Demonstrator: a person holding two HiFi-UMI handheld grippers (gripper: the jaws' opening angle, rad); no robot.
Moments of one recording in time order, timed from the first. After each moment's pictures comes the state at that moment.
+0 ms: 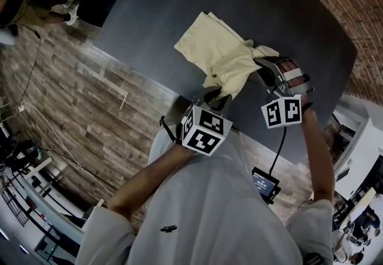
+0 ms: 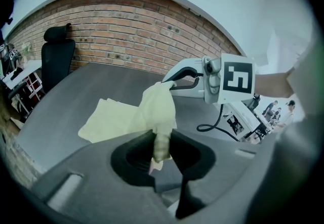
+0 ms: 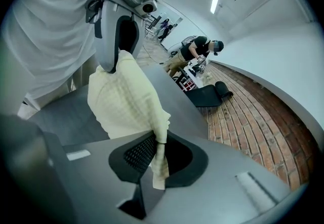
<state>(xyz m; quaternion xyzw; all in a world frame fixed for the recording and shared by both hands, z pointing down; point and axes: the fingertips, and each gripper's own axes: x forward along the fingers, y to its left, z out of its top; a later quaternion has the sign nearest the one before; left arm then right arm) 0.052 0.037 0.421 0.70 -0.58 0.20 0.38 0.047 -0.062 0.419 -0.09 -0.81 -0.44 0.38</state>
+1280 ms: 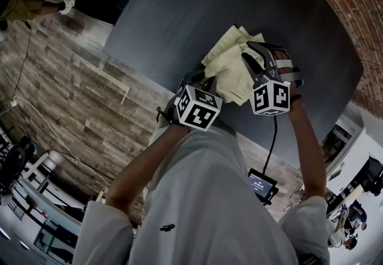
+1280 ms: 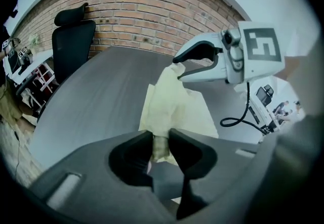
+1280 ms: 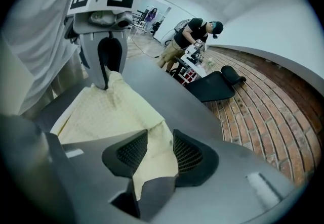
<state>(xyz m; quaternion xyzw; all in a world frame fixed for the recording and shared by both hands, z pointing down) -0.132 0.043 0.511 0.64 -0.58 0.25 0.43 -0.128 -0.068 0.472 -0.08 -0.82 -0.37 0.43</state>
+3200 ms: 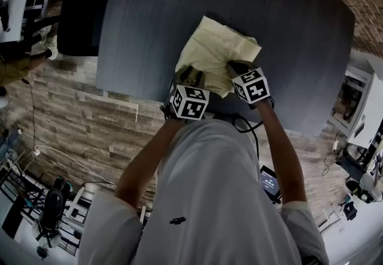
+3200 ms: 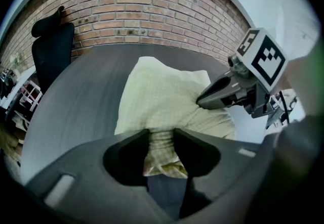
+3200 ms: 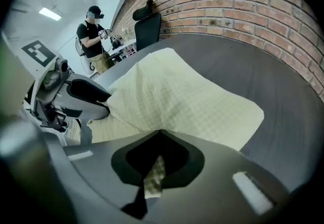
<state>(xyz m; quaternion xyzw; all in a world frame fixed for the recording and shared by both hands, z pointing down) -0.135 0.025 0.576 0.68 -0.54 0.32 0.38 -0.046 -0.036 0.592 0.16 -0.83 0.23 0.48</state>
